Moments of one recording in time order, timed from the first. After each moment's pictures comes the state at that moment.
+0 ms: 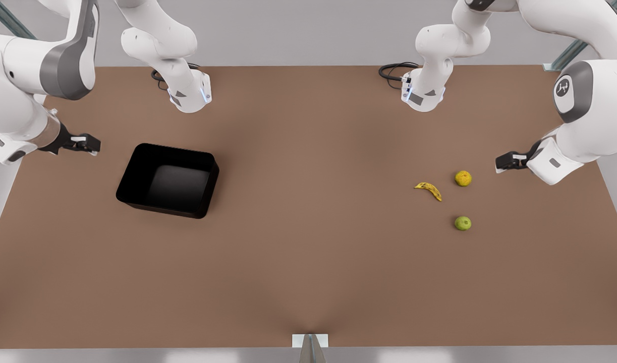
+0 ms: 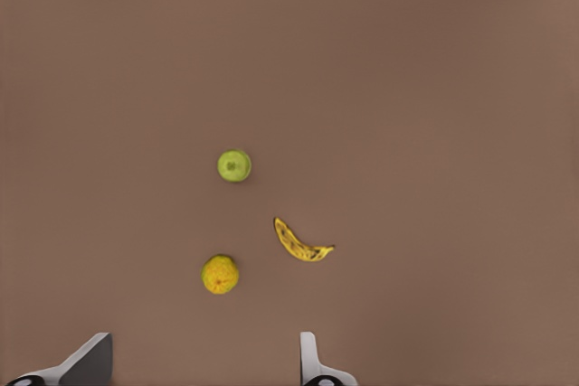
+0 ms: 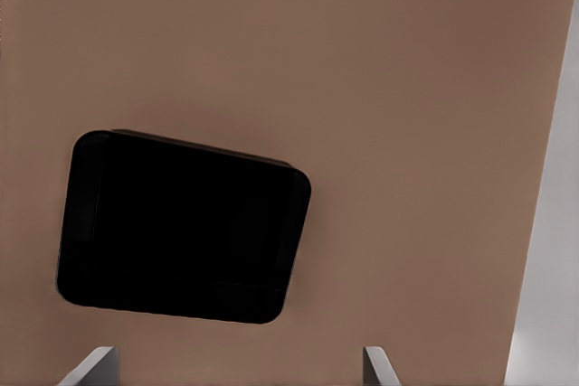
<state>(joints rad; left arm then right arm) 0.01 0.16 0.01 -1.41 0.01 1.42 0.07 0.06 0.04 -0.08 -1.49 -0.18 1.37 -0.09</state>
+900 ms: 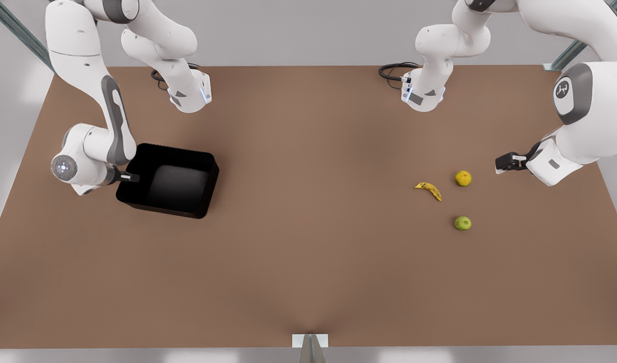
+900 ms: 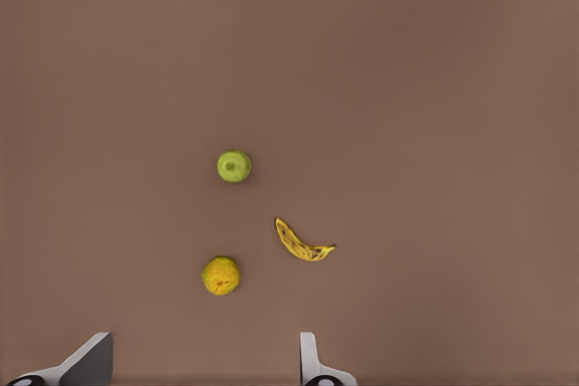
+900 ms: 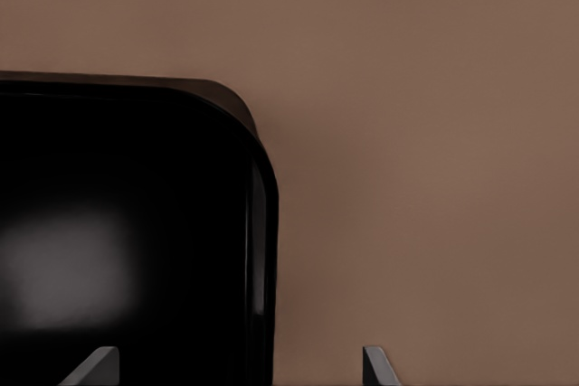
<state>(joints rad) 0.01 0.17 0.01 -1.41 0.01 1.42 0.08 0.03 0.22 -0.31 -2.29 -0.11 2.19 -0.06</state>
